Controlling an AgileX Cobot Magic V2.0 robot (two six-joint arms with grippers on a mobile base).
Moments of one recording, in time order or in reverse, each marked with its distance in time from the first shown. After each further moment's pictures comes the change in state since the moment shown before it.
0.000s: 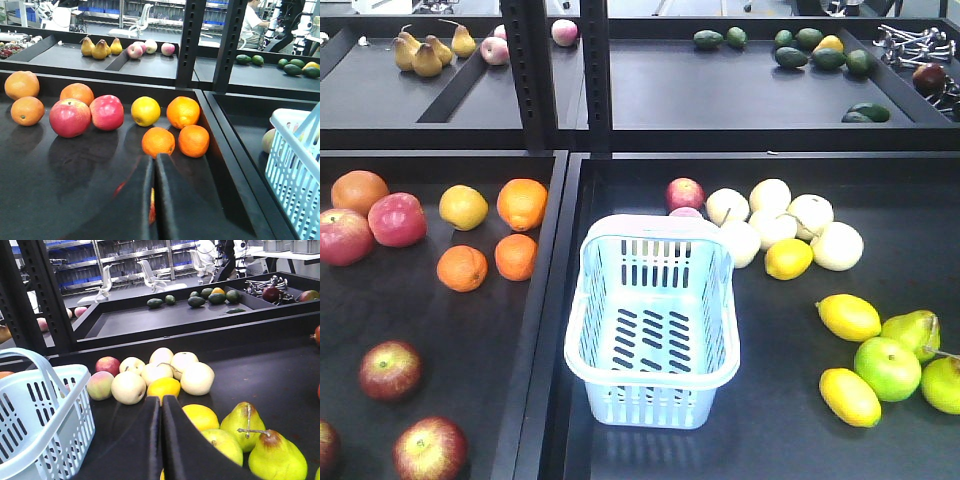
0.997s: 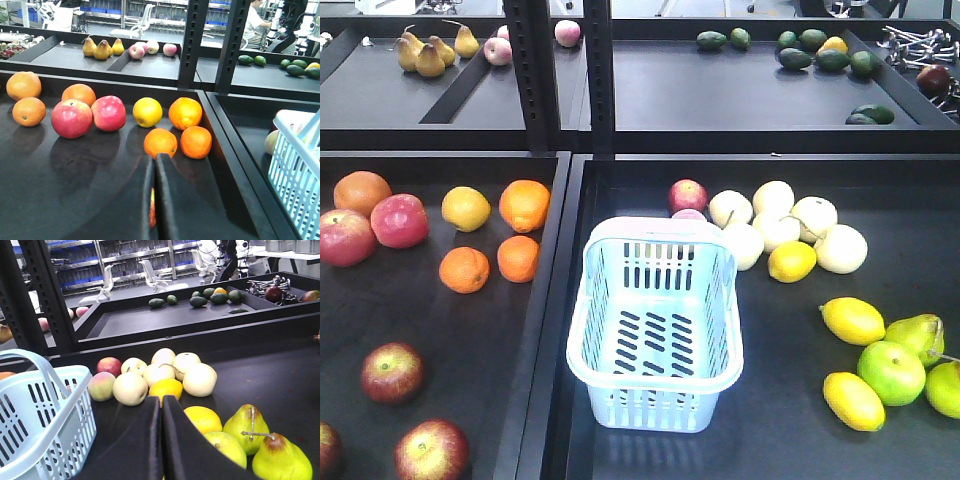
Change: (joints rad) left arm 0.000 0.000 0.000 0.000 0.000 0.000; right arm 0.000 0.000 0.000 0.000 0.000 0.000
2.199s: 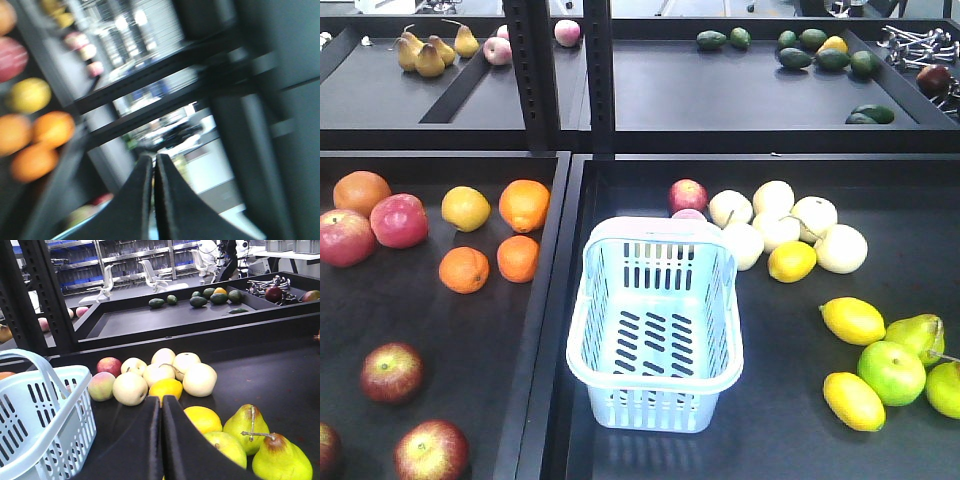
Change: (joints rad) left arm 0.000 0.000 -0.114 -0.549 -0.127 -0.509; right arm 0.000 0.000 0.000 0.000 0.000 0.000
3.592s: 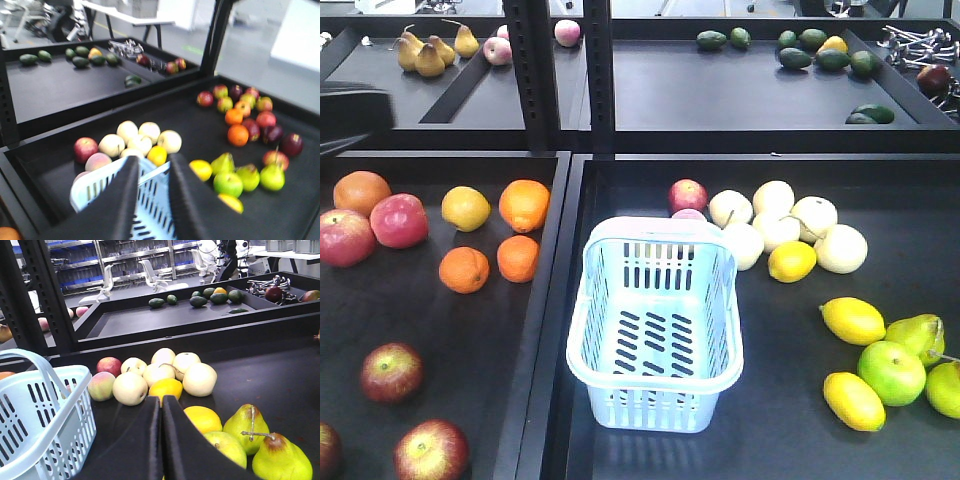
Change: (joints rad) left arm 0.000 1.011 -0.988 -0.613 0.850 1.669; right arm 0.000 0.000 0.000 0.000 0.000 0.000
